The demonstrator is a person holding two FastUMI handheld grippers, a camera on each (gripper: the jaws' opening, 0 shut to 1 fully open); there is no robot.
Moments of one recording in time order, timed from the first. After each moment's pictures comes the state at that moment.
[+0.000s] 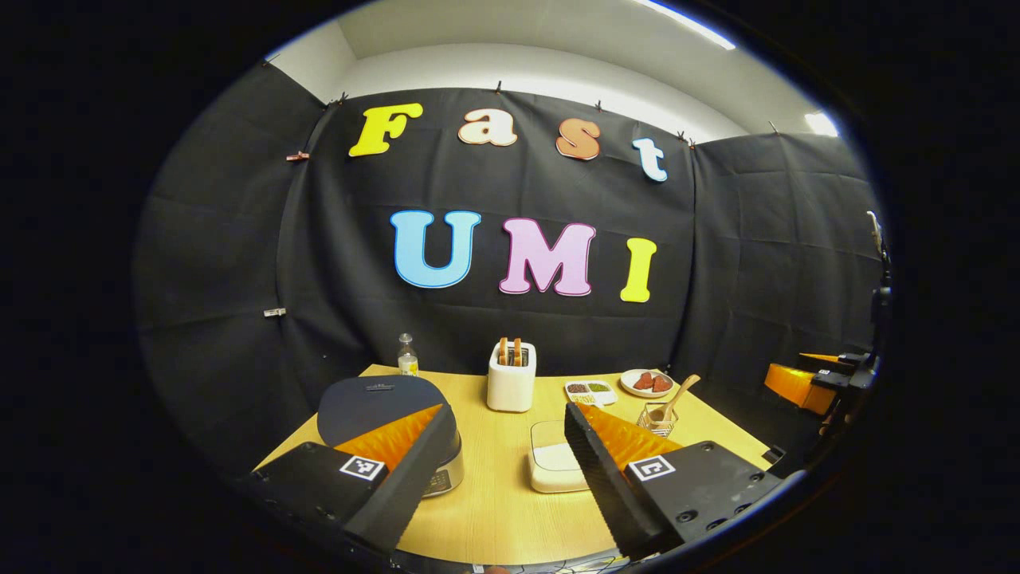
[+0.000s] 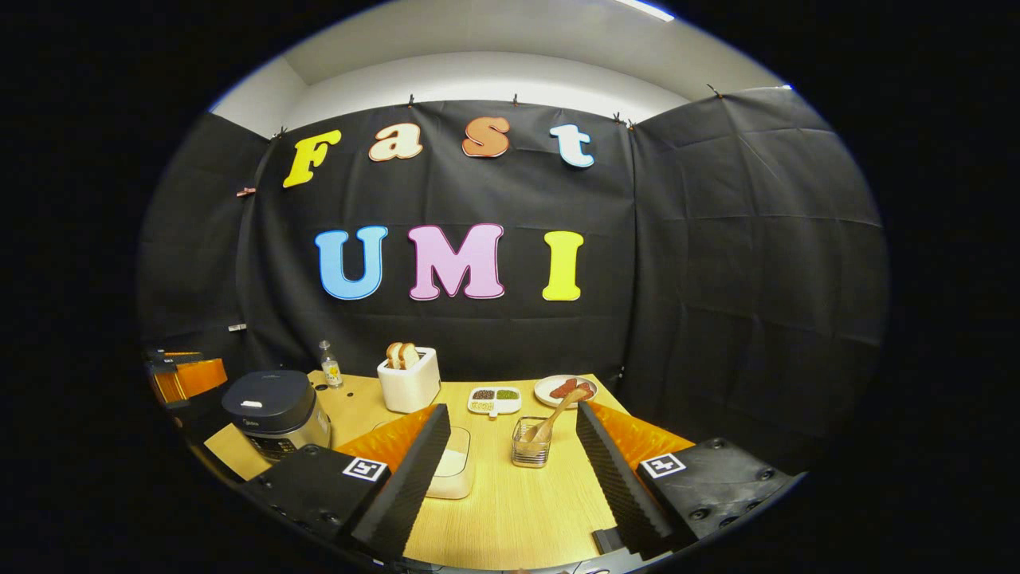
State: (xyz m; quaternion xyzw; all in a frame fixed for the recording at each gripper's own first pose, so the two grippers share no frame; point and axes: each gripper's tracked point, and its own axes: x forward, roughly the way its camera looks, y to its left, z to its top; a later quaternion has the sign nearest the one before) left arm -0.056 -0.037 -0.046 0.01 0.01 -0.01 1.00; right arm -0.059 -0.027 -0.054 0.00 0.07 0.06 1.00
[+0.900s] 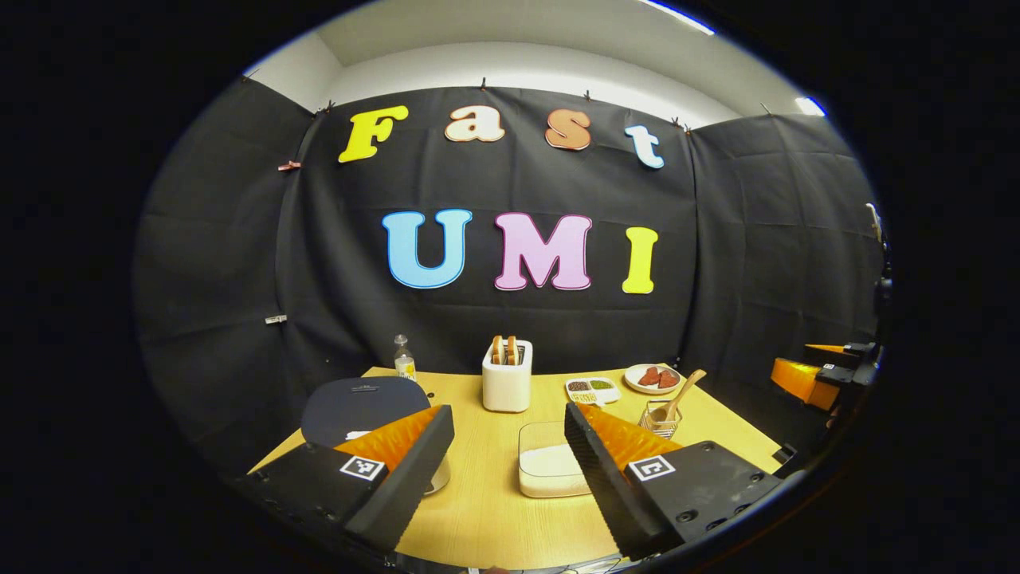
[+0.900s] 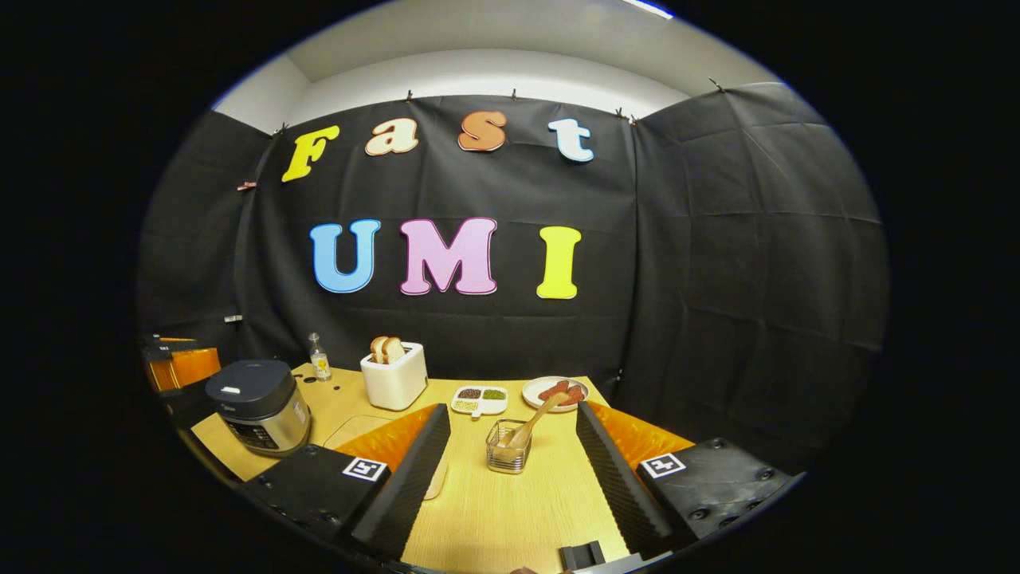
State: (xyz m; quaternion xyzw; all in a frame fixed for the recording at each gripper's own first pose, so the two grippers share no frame) left arm -0.025 -0.088 -0.054 0.03 0.01 0.01 1.00; right arm -0.013 -0.073 -0.073 -0.01 0.07 0.08 0.99
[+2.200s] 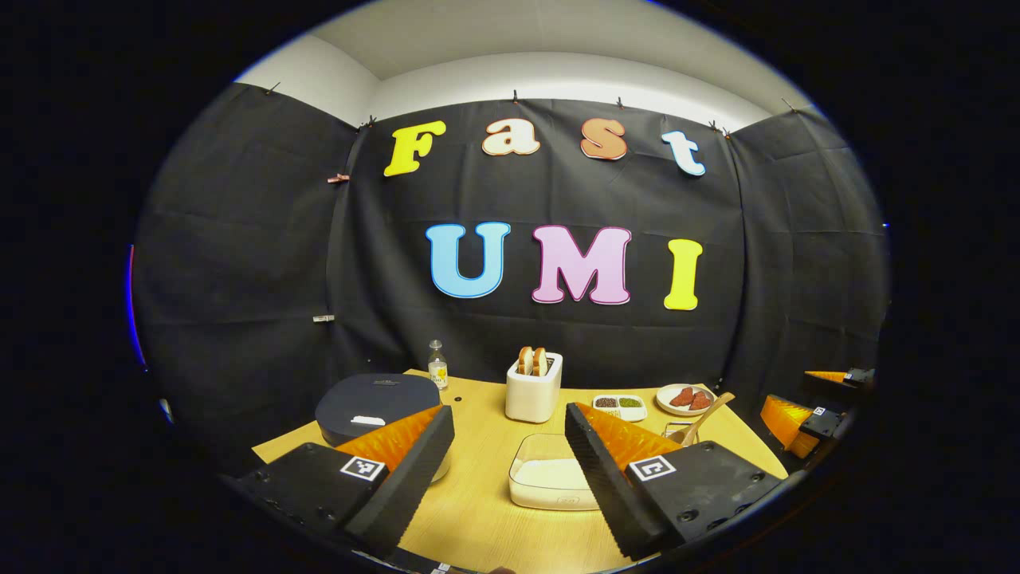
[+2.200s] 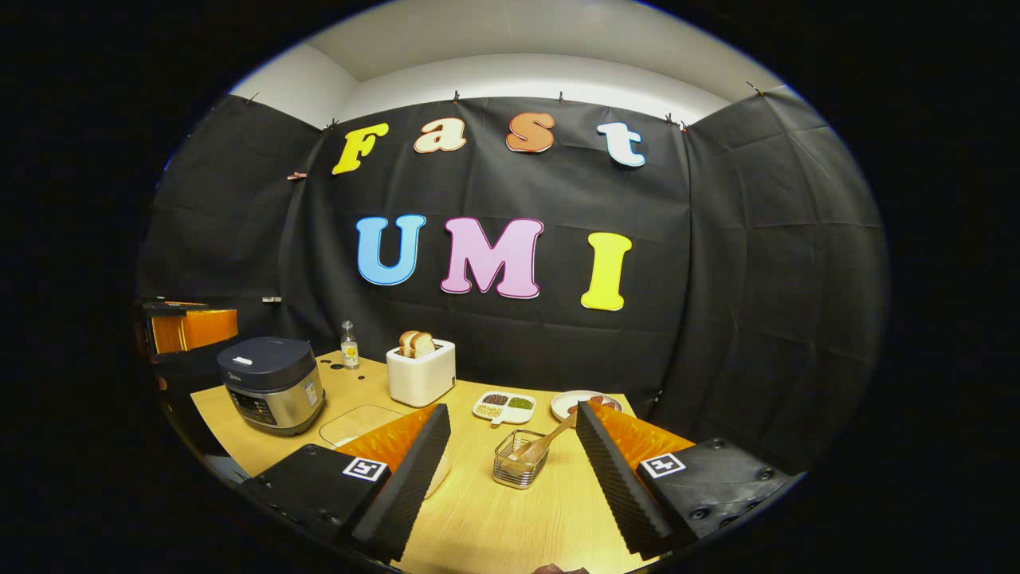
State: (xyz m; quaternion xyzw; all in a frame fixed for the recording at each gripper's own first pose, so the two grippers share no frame) left arm -0.028 -0.130 -0.060 0.01 -0.02 0.12 0.99; right arm 0.018 -0.066 -0.094 -0.05 0.04 0.18 0.98
